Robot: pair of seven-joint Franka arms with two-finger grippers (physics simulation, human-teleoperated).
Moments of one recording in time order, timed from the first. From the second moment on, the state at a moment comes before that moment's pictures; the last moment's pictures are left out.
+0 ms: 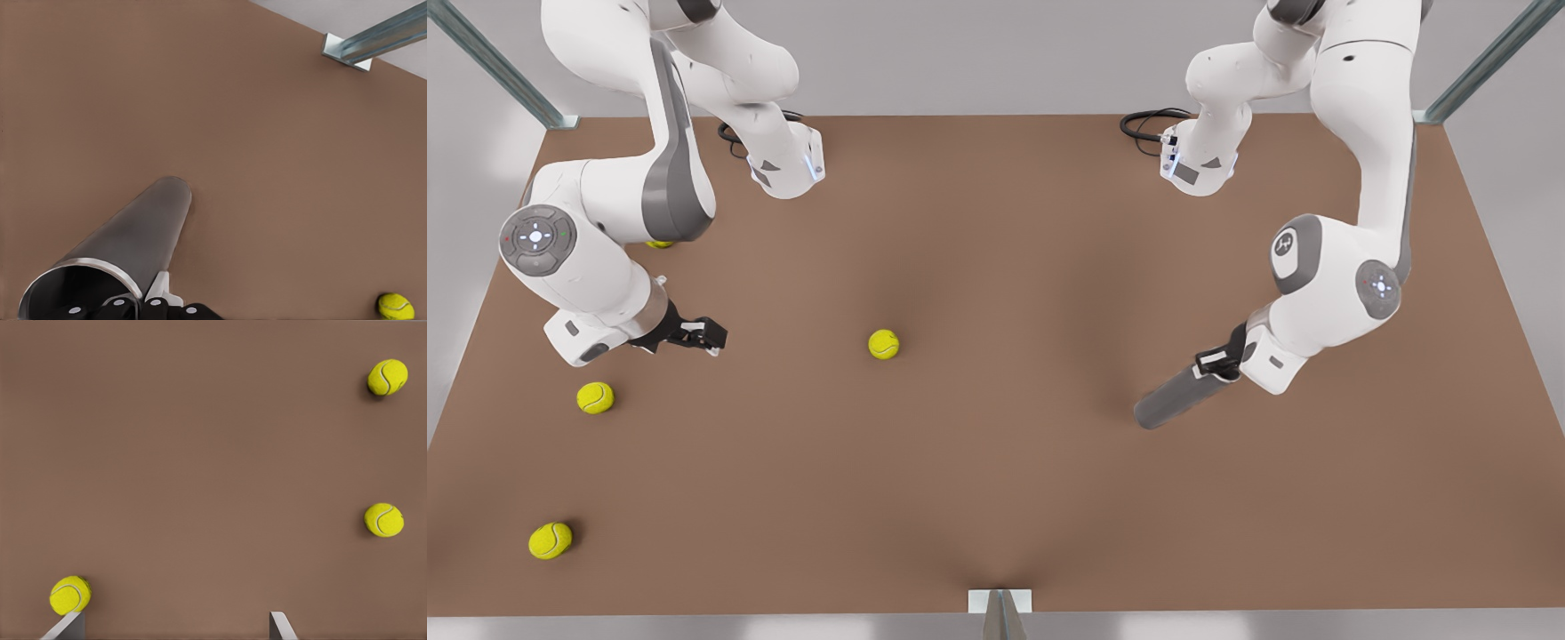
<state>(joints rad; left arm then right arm) 0.15 0.25 -0.35 -1.77 -0.22 2.06 -0.31 0.05 0.19 0.09 -1.52 -0.09 1.69 0.17</state>
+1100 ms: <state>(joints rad) 0.13 0.31 -0.36 -1.73 0.09 1.98 -0.35 0.05 0.19 0.09 -1.52 -0.09 1.70 0.18</state>
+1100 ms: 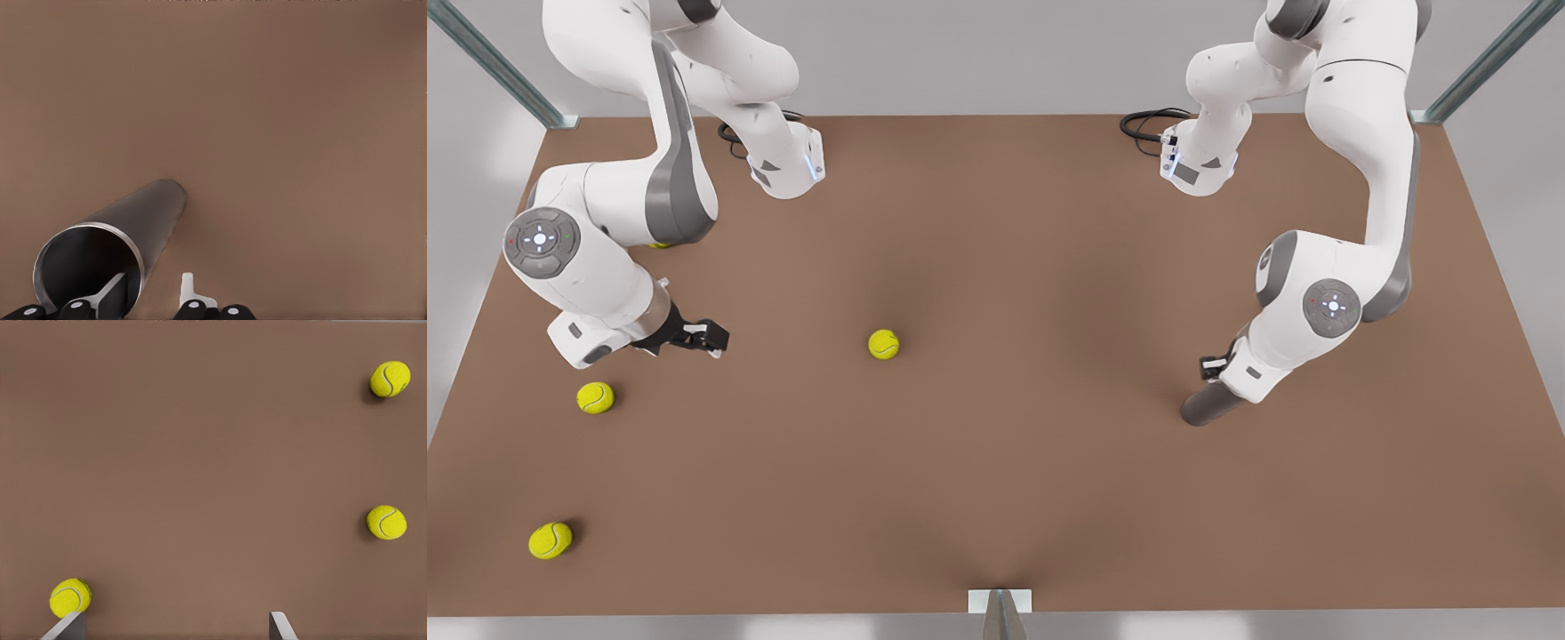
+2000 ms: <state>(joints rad) 0.00 -0.07 -0.10 -1.67 0.06 1.59 -0.10 0.05 0.20 0.09 -1.52 -0.09 1.70 0.18</state>
